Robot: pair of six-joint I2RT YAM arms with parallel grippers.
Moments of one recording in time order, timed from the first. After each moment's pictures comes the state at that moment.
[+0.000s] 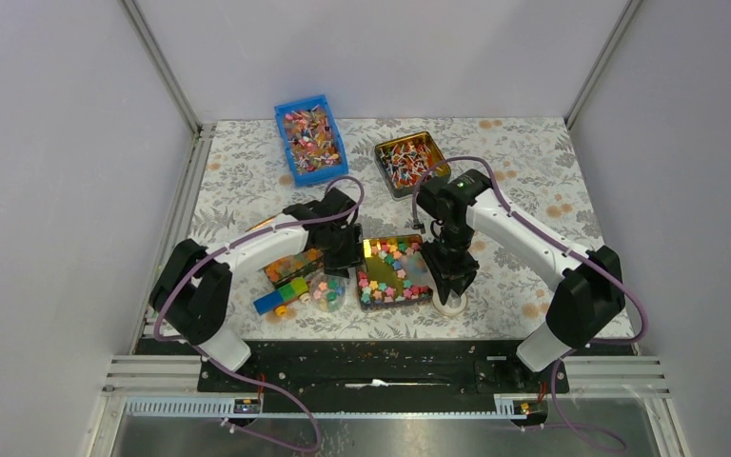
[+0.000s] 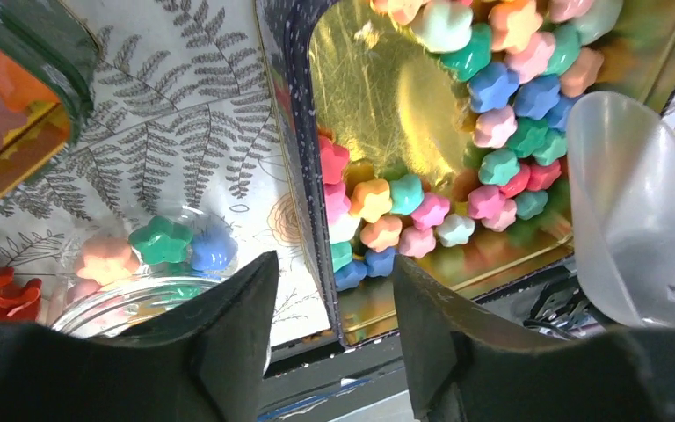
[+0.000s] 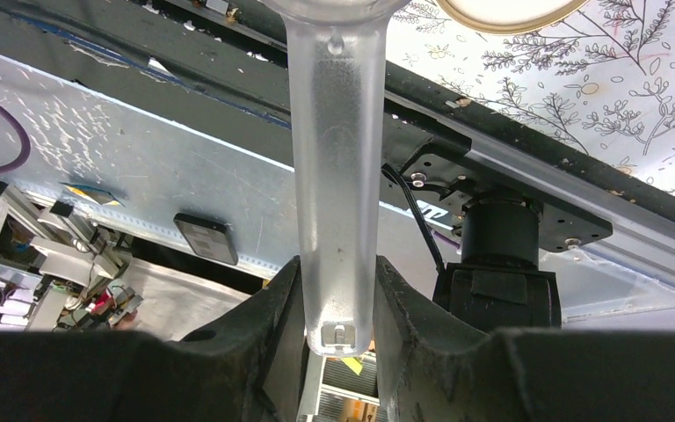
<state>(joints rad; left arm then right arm) -0.66 1.59 1.05 -0.63 0.20 -0.80 0.65 1.59 1.40 -1.54 -0.28 0.25</state>
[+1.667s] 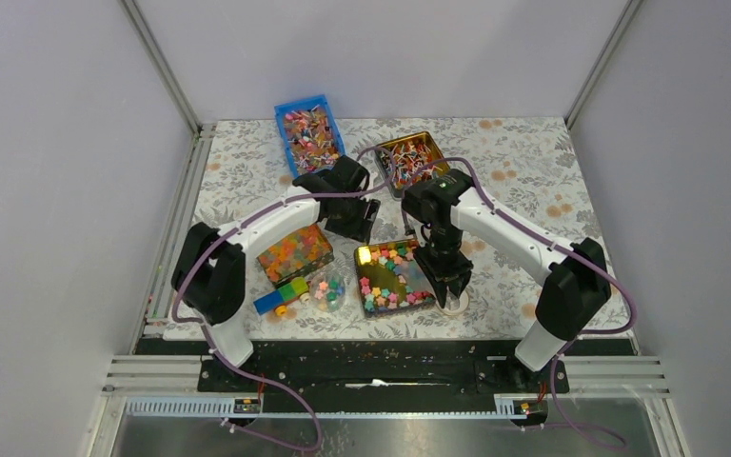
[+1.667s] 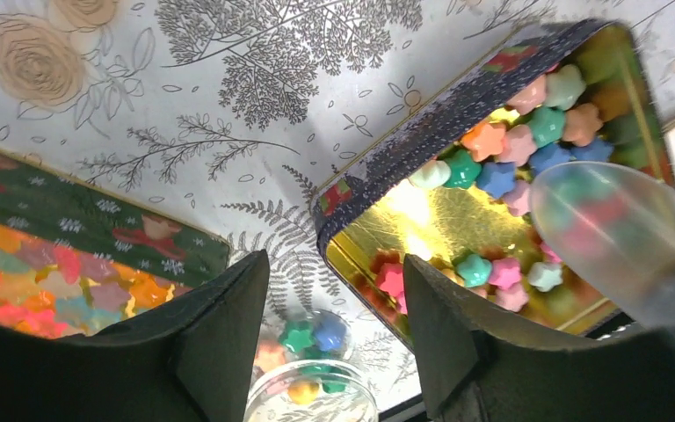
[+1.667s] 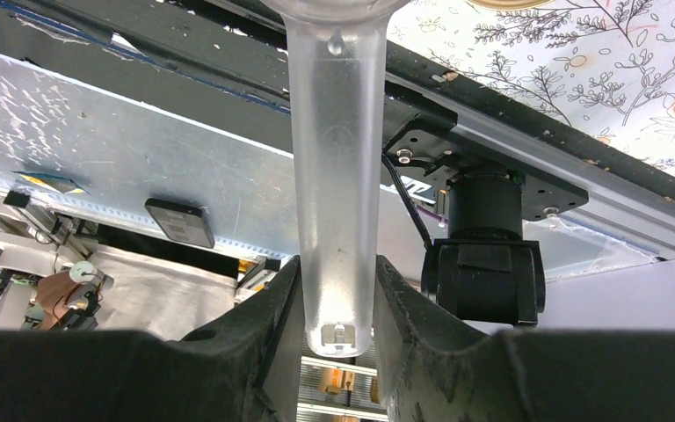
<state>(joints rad) -0.64 1.73 1.38 -0.74 0.10 -0.26 0.73 1.66 1.47 -1.62 -0.23 0.27</state>
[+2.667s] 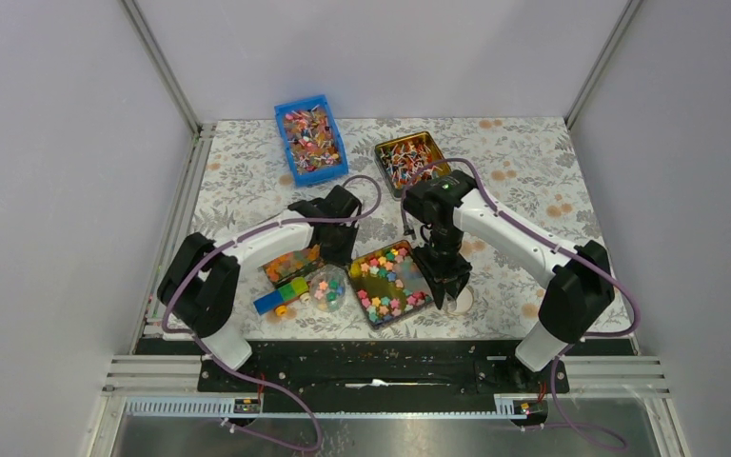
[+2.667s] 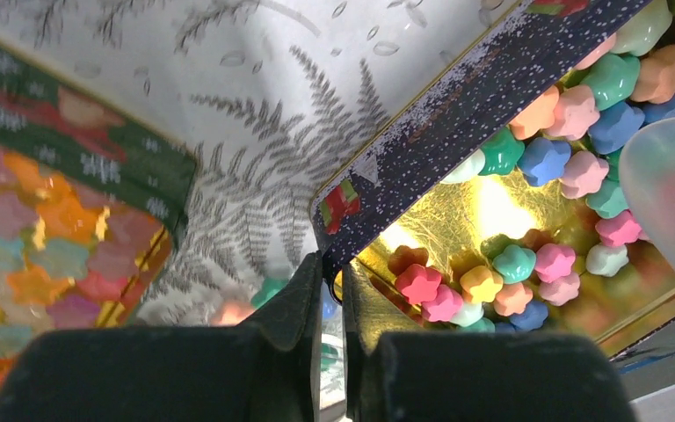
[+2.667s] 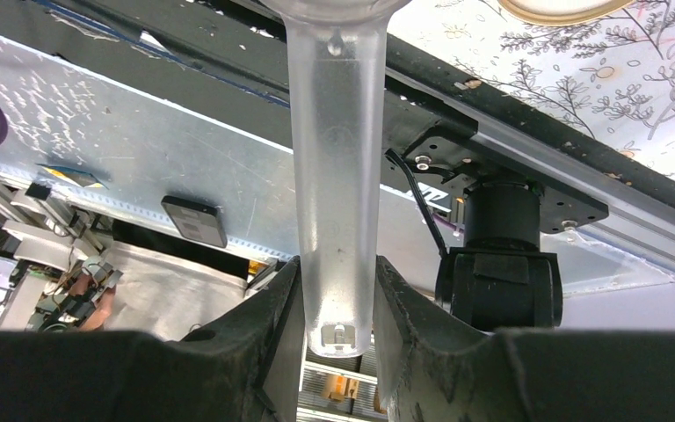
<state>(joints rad) -0.66 1.68 1.13 -0.65 0.10 -0.35 0.73 1.64 1.45 -1.60 -0.26 0.27</state>
